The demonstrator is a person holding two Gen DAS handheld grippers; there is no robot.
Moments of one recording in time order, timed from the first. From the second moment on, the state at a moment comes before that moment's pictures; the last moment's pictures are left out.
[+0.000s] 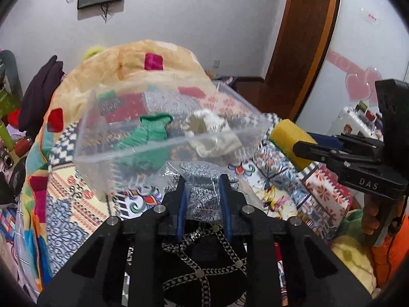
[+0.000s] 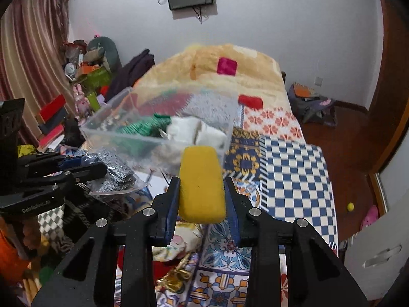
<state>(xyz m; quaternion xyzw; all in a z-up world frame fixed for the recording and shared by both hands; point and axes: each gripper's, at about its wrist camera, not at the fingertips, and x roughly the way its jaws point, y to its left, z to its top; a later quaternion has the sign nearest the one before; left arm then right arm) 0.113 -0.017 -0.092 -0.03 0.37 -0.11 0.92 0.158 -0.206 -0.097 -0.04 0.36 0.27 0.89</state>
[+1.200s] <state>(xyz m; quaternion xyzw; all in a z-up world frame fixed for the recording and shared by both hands) 0.197 0.047 -0.093 -0.04 0.35 -0.06 0.93 0.222 -0.100 -0.098 -0.09 0.35 0.31 0.88</state>
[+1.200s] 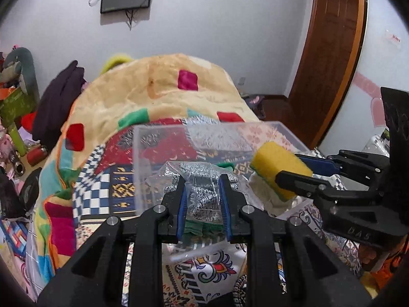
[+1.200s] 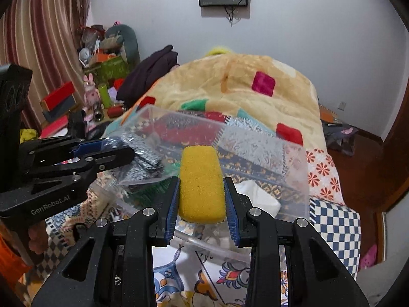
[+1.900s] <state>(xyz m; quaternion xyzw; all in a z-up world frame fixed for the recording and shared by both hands) 0.170 0.040 -0.069 -0.04 0.34 -0.07 0.94 0.210 -0.115 -0.081 -0.08 0.34 0.32 0.88</state>
